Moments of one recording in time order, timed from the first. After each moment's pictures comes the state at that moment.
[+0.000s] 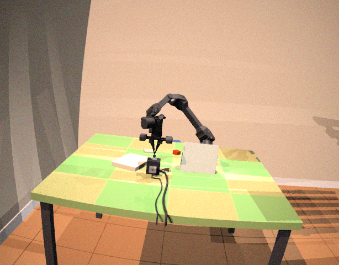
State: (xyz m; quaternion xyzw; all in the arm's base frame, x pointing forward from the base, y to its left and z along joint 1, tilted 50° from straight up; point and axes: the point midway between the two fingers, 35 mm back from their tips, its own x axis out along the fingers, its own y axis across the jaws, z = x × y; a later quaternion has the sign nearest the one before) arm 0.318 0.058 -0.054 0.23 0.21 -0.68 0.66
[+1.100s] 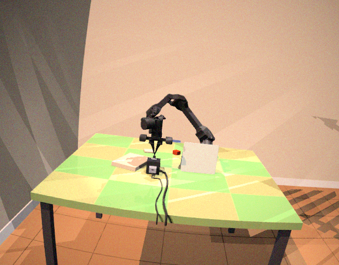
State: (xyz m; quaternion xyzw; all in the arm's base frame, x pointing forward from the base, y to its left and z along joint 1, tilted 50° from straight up) arm 0.318 0.055 -0.056 0.23 0.21 -0.68 0.66
